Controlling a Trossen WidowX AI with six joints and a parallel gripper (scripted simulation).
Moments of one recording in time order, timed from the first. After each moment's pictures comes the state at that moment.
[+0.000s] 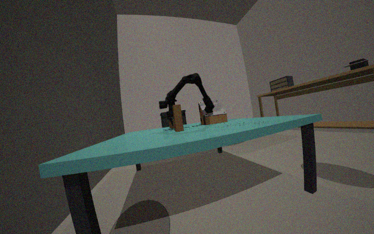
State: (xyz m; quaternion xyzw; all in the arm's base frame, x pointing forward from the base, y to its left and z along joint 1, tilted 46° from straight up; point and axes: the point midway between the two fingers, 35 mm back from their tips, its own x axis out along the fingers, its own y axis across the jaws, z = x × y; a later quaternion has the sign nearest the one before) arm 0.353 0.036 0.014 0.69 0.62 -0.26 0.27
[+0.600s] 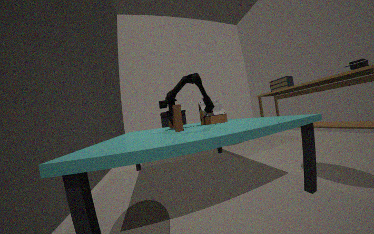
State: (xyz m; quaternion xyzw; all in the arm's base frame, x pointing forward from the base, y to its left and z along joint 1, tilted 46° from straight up) arm 0.353 0.034 0.016 0.69 0.62 -0.26 0.27
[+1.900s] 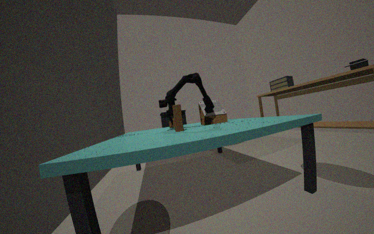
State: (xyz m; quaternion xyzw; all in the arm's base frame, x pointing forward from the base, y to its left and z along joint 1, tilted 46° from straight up) arm 0.352 0.029 0.021 0.69 0.62 -0.26 0.27
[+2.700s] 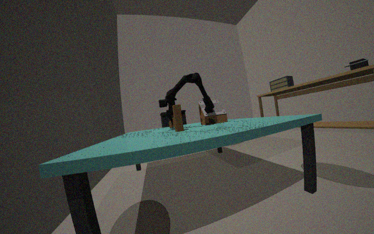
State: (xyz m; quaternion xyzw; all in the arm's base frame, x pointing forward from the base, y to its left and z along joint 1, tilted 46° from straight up) arm 0.351 0.028 0.023 0.69 0.62 -0.26 0.27
